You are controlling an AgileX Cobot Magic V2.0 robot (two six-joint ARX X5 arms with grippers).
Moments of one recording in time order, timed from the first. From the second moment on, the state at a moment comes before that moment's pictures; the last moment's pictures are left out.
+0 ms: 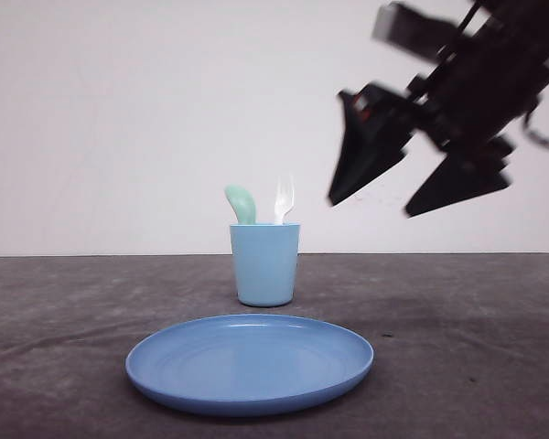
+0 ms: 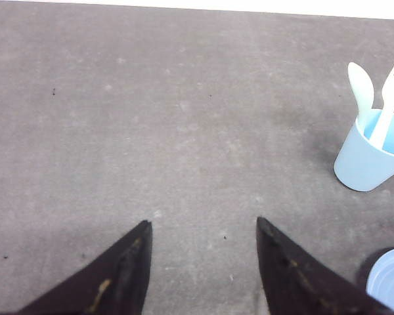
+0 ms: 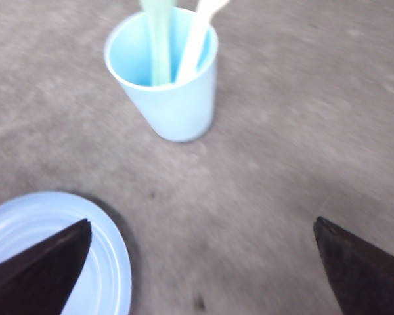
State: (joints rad) left arm -0.11 0.56 0.65 -0.53 0.08 -0.07; right arm 0.52 1.37 0.74 -0.01 -0.20 0.07
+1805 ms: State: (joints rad) left arm -0.11 0.56 0.65 -0.53 0.08 -0.07; right arm 0.56 1.84 1.12 0.13 -0.29 0.05
